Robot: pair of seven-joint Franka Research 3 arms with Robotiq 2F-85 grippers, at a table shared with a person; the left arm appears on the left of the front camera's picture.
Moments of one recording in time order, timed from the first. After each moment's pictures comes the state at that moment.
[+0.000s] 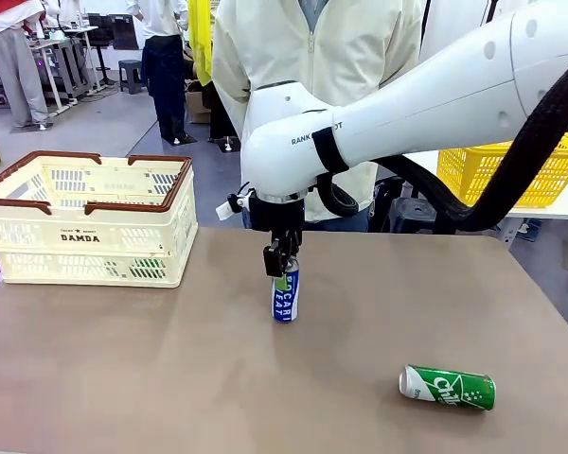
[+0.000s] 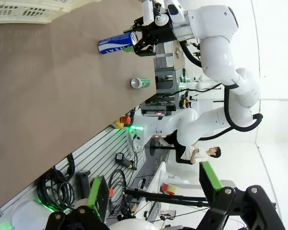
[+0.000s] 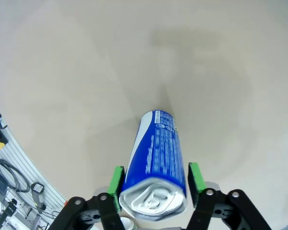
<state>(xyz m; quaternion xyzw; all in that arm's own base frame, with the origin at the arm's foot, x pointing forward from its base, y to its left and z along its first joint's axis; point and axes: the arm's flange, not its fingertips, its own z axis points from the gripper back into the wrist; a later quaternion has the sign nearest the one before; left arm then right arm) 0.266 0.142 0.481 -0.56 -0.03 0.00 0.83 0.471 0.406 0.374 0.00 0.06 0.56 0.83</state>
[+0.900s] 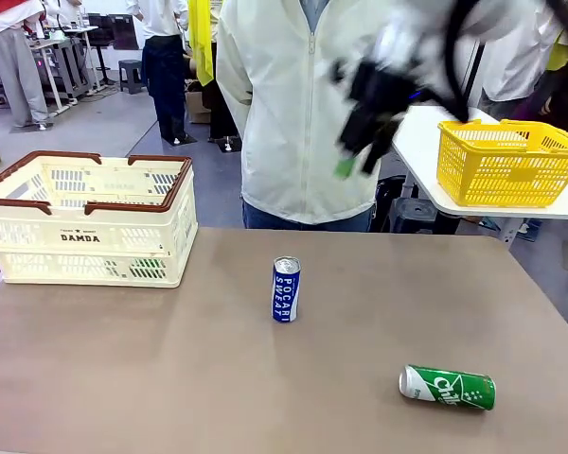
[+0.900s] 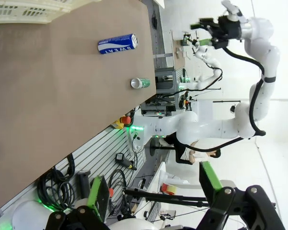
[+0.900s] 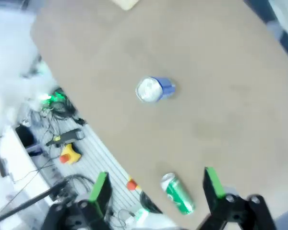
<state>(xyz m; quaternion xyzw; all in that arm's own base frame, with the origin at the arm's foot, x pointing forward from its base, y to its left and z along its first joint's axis) 0.266 0.143 0.481 -0.56 -0.03 0.00 0.83 0.485 0.211 0.591 0.19 0.00 0.37 0.91</state>
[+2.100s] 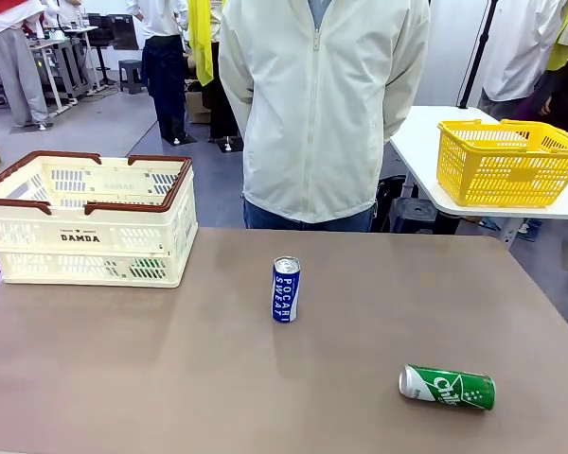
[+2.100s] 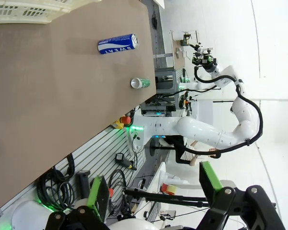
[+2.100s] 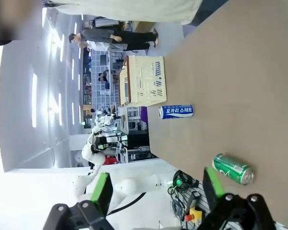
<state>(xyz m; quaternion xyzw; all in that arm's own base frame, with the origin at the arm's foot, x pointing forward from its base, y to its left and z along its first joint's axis) 0.266 0.143 0.481 -0.56 -0.03 0.00 0.83 0.330 -0.213 0.475 0.57 -0.12 -0.11 0.80</state>
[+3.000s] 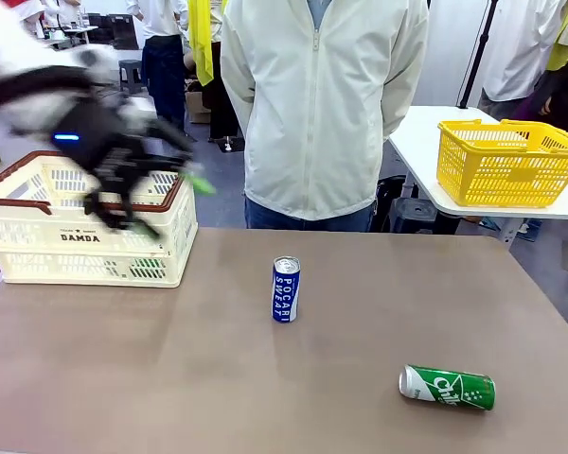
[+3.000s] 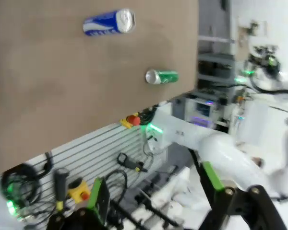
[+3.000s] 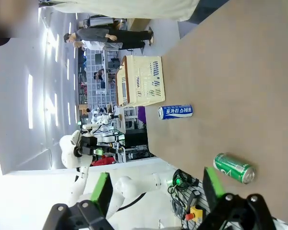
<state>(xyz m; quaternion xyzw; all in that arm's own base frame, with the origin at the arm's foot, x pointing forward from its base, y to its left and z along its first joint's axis) 0.313 -0.194 0.555 -0.37 0.05 0.02 0.93 0.337 -0.212 0.486 0.57 -0.12 -0.11 0.81</state>
